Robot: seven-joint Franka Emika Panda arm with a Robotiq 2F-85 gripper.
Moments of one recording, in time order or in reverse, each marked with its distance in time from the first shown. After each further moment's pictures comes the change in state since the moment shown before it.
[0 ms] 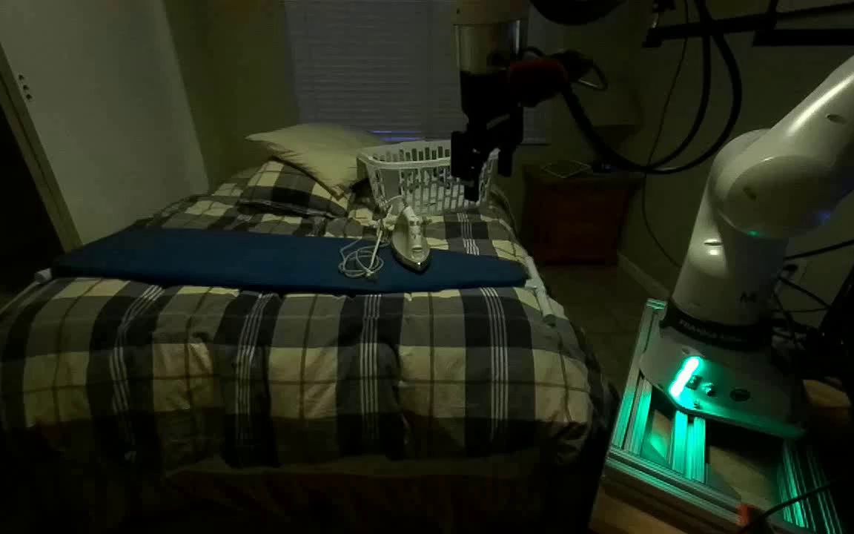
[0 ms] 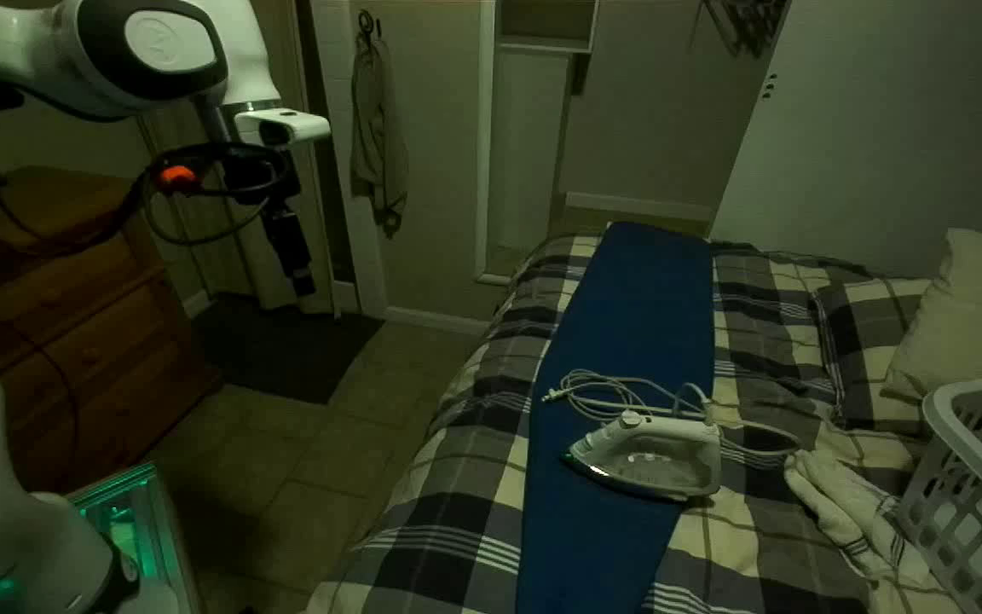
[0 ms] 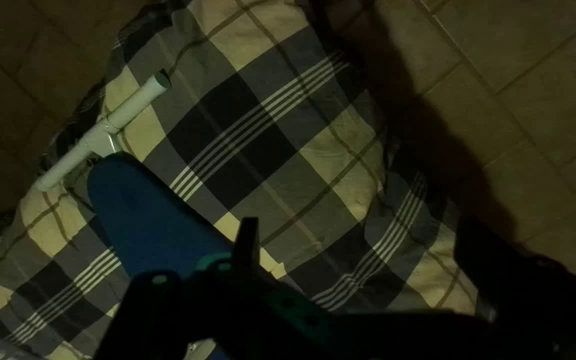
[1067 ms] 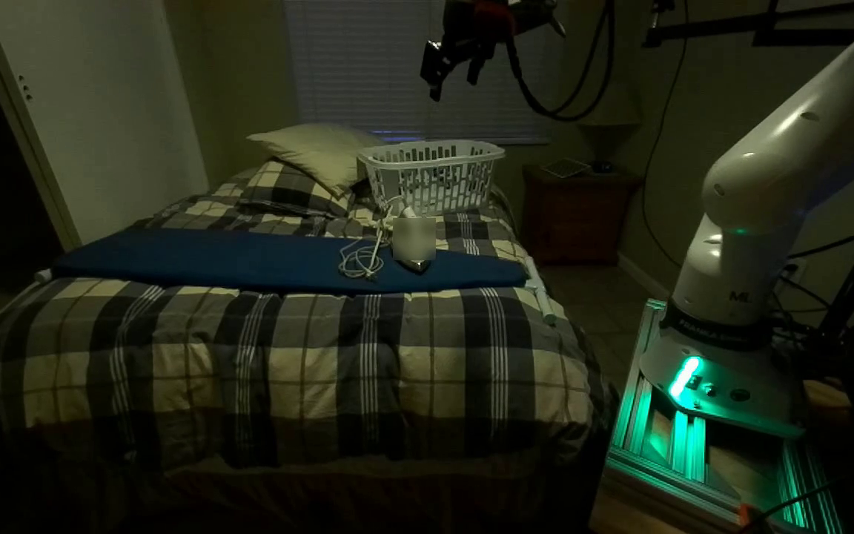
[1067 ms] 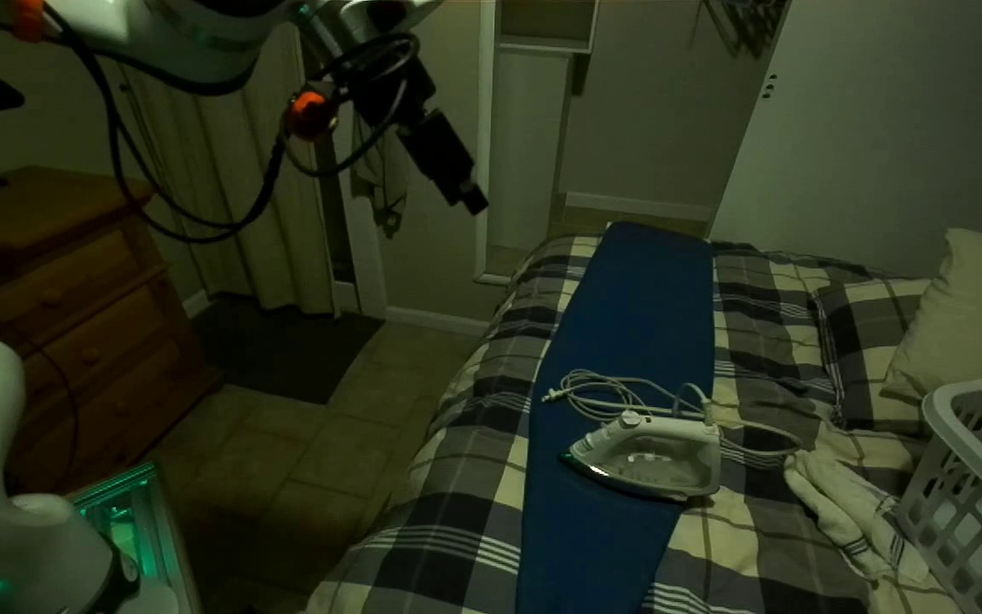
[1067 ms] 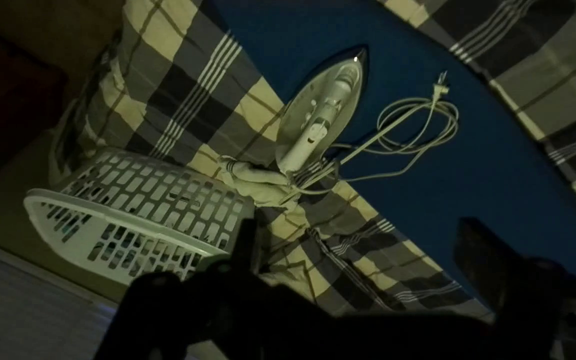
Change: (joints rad) arm -0.228 0.097 -0.155 0.197 -0.394 0.299 0.024
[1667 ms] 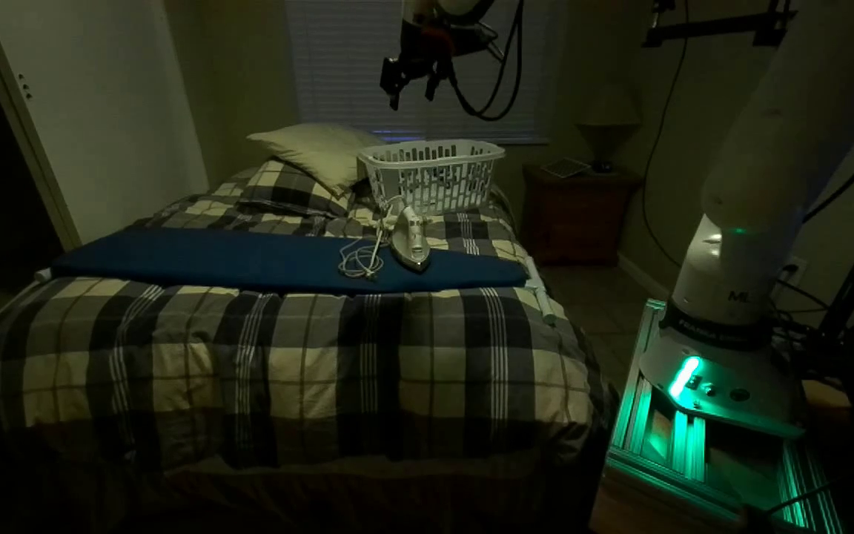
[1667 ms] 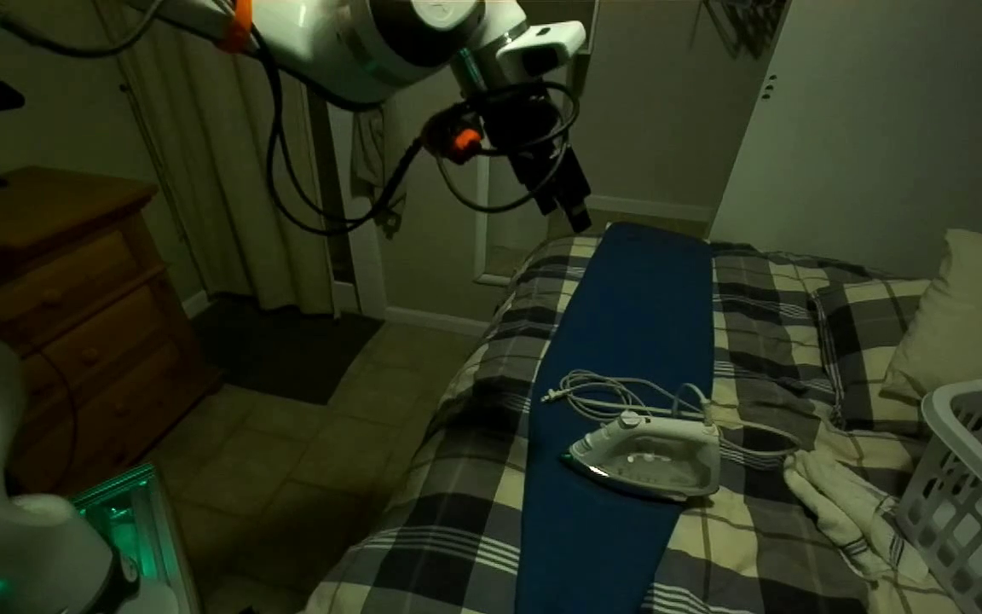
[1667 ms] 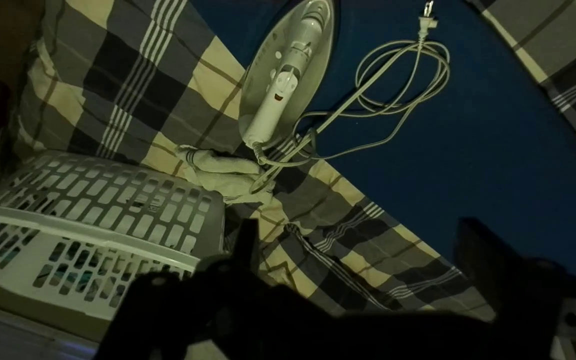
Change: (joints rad) arm 0.004 0.391 -0.100 0.284 -0.005 0.110 -0.002
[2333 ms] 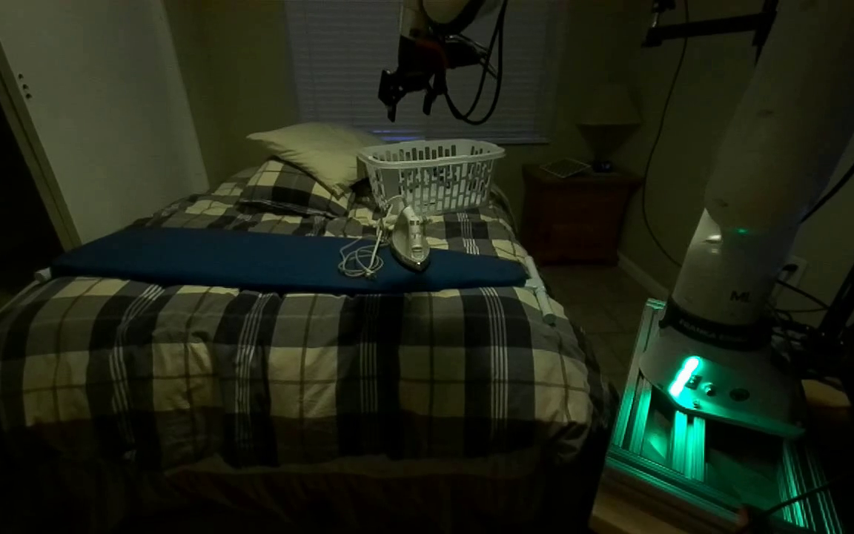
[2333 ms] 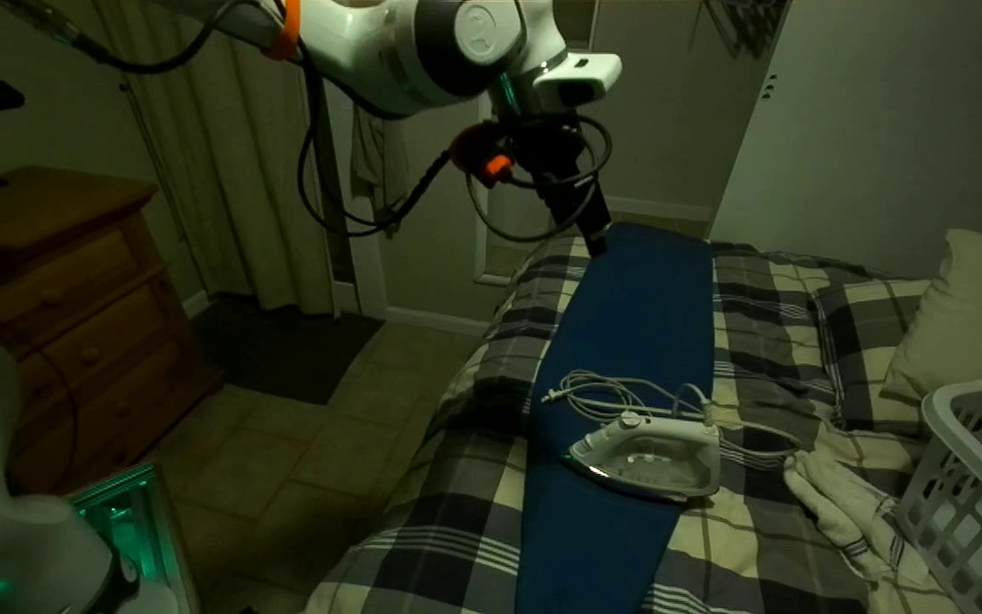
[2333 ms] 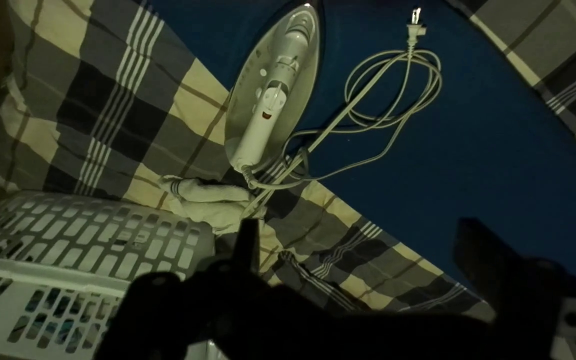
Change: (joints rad) arm 0.037 0.100 -0.087 0.065 0.102 0.007 -0.057
